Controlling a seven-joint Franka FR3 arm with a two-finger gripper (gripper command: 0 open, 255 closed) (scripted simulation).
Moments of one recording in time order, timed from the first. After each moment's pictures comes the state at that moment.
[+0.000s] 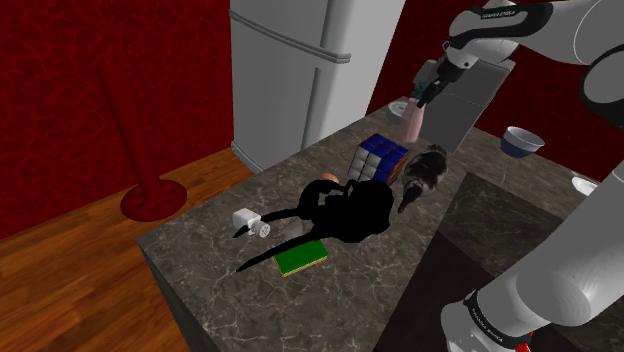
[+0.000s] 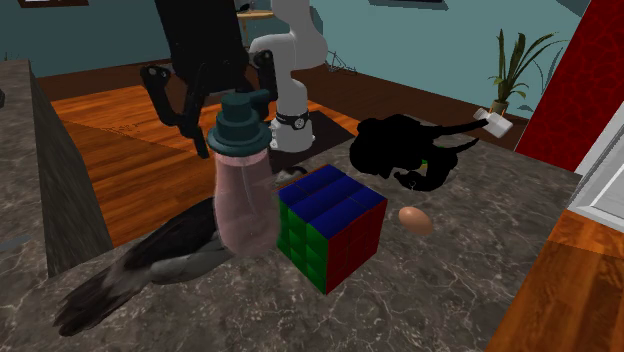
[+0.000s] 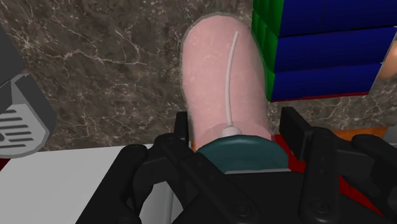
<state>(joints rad) -0.09 0.13 -0.52 -1.75 0.24 2.03 -0.87</state>
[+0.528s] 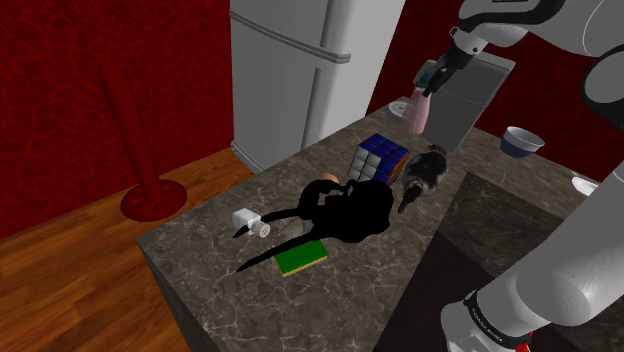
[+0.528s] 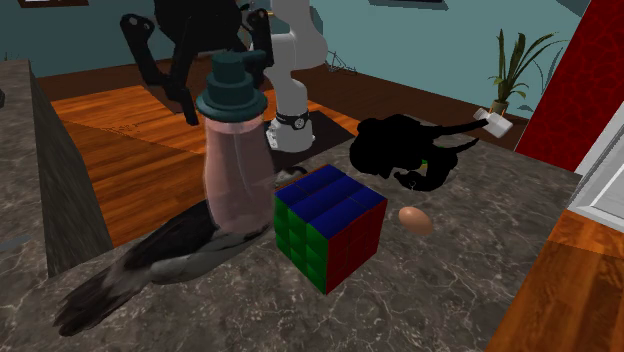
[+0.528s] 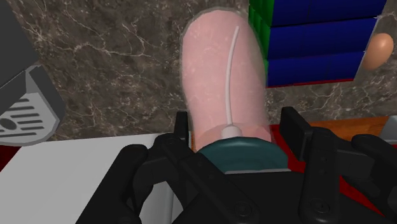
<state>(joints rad) -0.10 0.13 -0.52 -1.65 0.23 1.93 -0.85</state>
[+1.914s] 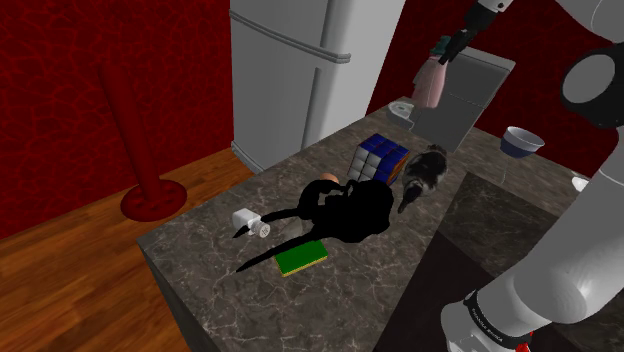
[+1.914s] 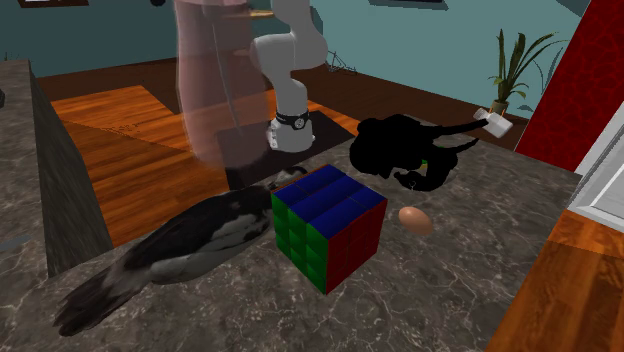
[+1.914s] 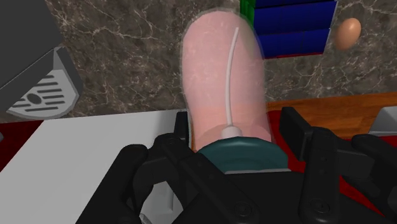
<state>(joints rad) -0.14 0.21 -0.53 -1.27 0.26 1.61 -0.83</state>
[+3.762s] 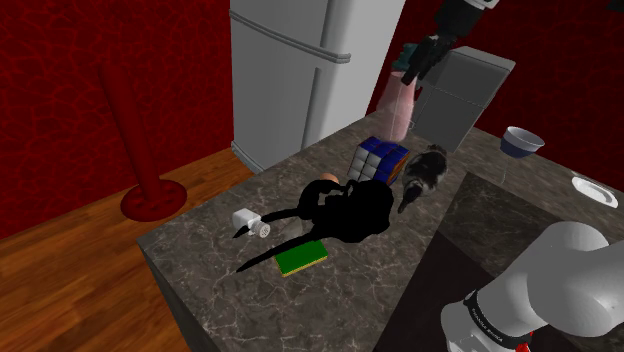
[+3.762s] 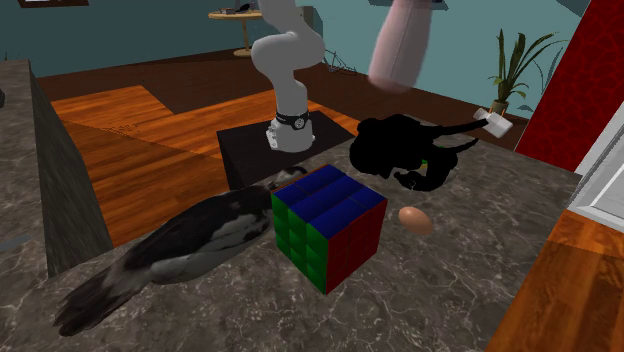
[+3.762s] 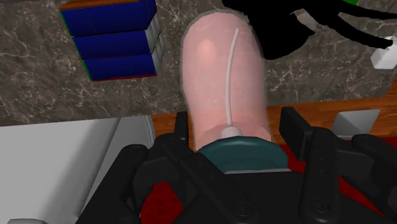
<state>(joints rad) 0.13 -0.48 -0.08 -1.99 -0.02 1.74 -0.12</state>
